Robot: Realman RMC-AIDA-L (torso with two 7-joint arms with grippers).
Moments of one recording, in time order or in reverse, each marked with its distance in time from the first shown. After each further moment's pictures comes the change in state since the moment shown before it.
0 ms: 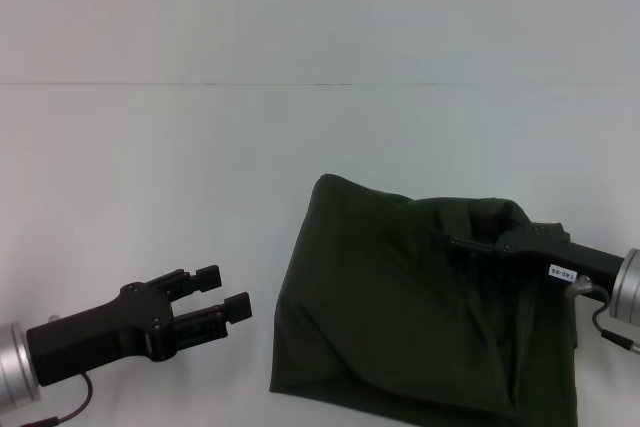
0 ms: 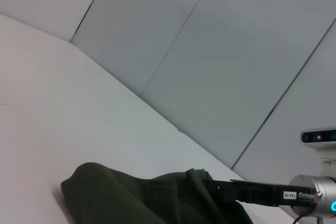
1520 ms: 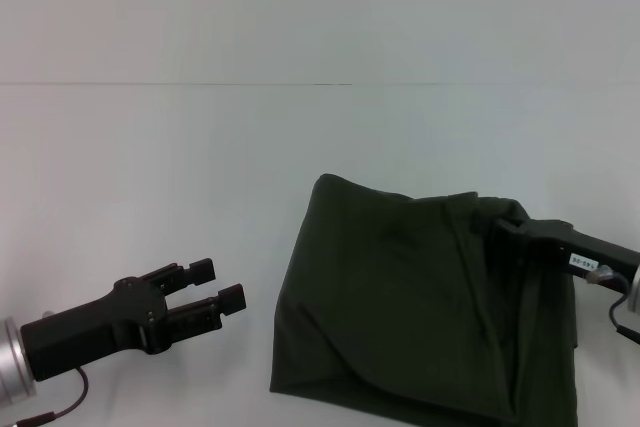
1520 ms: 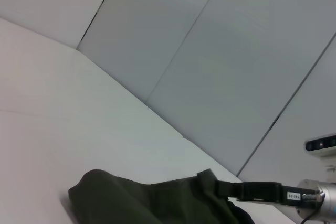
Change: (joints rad) left arm -0.001 0.002 -0.021 0.000 -0.002 0.000 -0.001; right arm -0.014 -0.009 0.040 -0.007 0.011 0.008 0.075
